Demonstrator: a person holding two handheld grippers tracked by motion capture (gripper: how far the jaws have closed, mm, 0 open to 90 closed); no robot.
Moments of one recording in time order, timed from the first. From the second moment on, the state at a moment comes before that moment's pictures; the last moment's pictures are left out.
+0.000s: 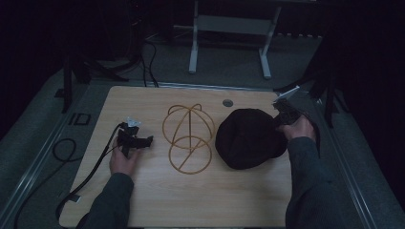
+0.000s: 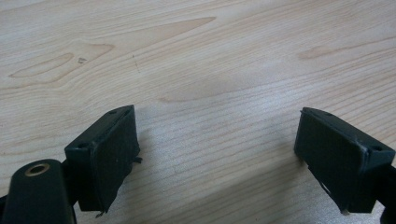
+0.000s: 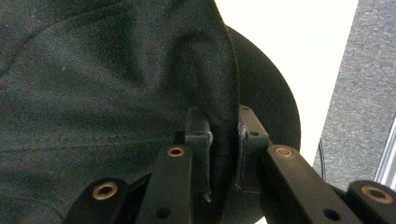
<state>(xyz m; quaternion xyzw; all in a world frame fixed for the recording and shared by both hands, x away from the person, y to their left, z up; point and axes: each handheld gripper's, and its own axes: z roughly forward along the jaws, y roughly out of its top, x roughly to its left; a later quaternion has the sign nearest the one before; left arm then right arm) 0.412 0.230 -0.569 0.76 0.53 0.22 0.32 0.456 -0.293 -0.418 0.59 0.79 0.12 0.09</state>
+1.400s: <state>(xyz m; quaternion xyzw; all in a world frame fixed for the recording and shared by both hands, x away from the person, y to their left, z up) 0.412 0.230 -0.568 0.76 0.53 0.22 0.32 0.440 -0.301 -0.368 0.58 0.79 0.18 0.05</state>
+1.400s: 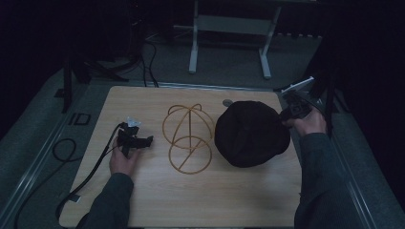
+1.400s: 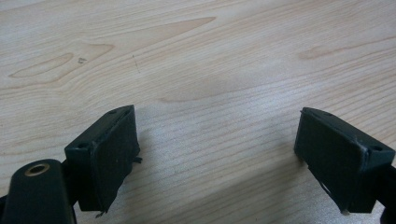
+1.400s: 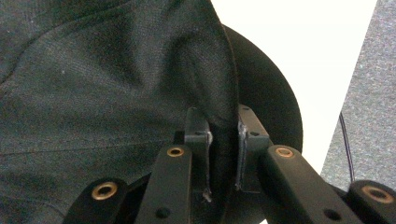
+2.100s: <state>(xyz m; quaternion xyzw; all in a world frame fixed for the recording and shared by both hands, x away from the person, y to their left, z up) 0.412 0.230 -0.568 0.76 0.53 0.22 0.32 0.435 -0.306 -0.331 0.57 0.80 0.19 0.06</state>
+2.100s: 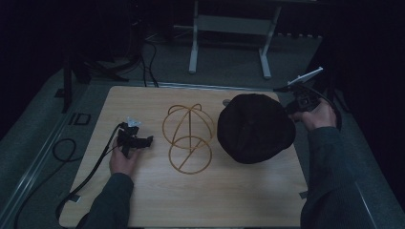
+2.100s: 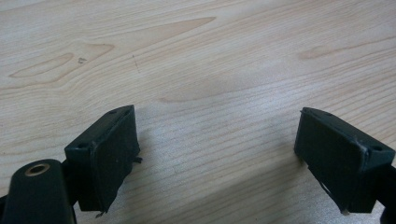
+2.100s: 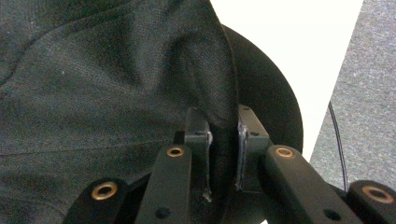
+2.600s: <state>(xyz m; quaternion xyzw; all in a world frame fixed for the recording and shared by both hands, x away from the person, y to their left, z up) 0.412 0.230 -0.568 0.76 0.53 0.22 0.32 0.433 -0.305 -0.312 0.56 0.80 0.21 0.05</state>
